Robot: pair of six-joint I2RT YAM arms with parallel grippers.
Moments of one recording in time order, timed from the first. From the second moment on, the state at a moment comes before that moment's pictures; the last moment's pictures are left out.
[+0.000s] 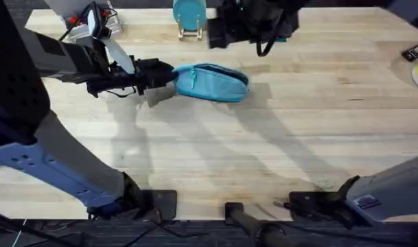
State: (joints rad) left arm 0.31 1.91 0.94 -0.36 1.29 1.06; right arm 0.73 1.77 1.82 -1.22 0.38 0.57
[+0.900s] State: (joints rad) left arm 0.31 1.91 0.94 -0.36 1.29 1.06; right arm 0.92 1.70 1.82 -1.37 0.41 0.84
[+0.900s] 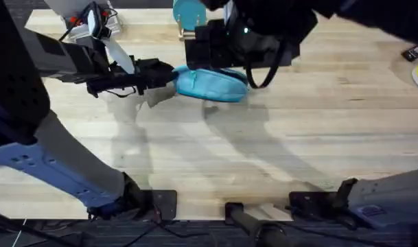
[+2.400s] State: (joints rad) left arm 0.31 1.91 0.94 -0.36 1.29 1.05; right arm 0.70 1.39 1.39 -0.96 -0.04 0.81
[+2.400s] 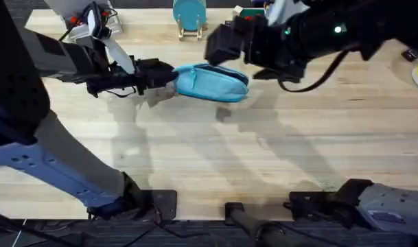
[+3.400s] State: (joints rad) left arm 0.31 1.91 0.94 -0.36 1.29 1.05; right arm 0.84 1.59 1.31 -0.66 -0.02 0.70
